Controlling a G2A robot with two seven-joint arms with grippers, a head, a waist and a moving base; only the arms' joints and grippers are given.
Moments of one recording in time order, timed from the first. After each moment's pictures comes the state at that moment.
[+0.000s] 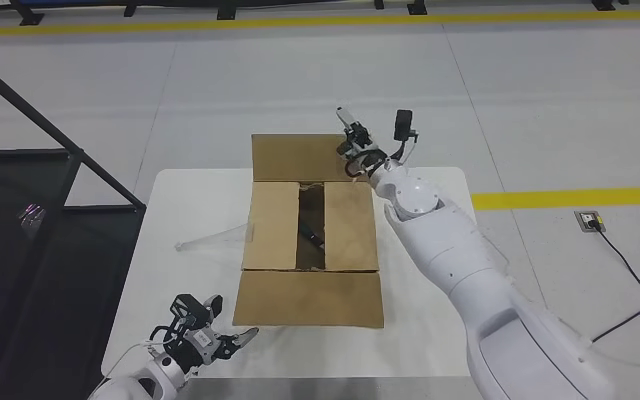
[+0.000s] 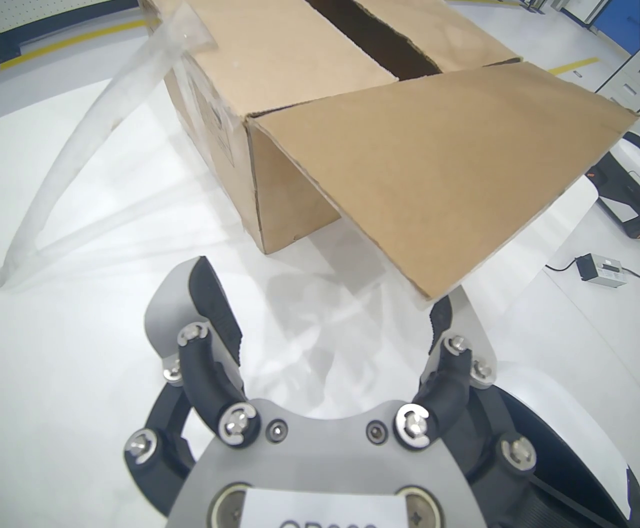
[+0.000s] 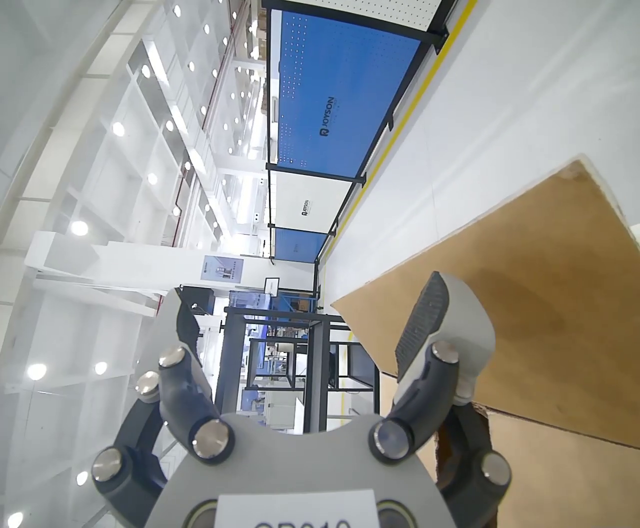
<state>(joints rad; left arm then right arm) 1.59 -1.08 -1.57 -1.75 1.13 -0.56 -0.10 -0.08 -1.62 0.72 -0.28 0.54 -0.37 0.24</state>
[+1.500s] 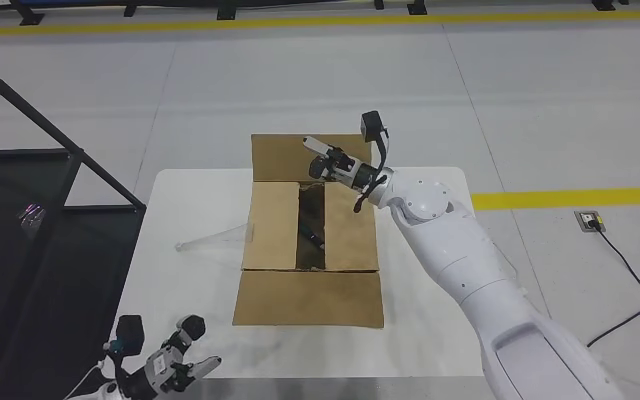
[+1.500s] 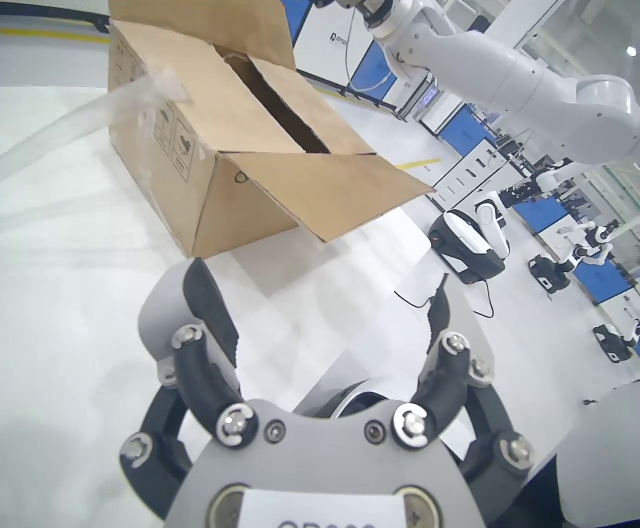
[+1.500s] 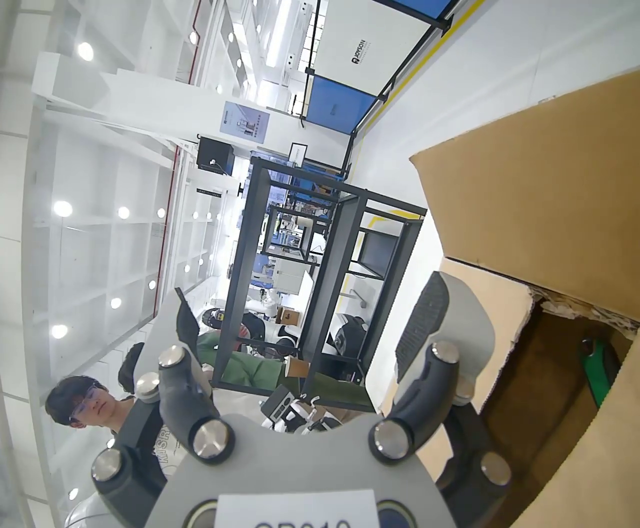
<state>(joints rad) 1.70 -1.01 -1.73 -1.66 0.66 -1.01 -0.09 -0.17 -1.54 0.86 -0.52 0.40 -0.48 0.71</state>
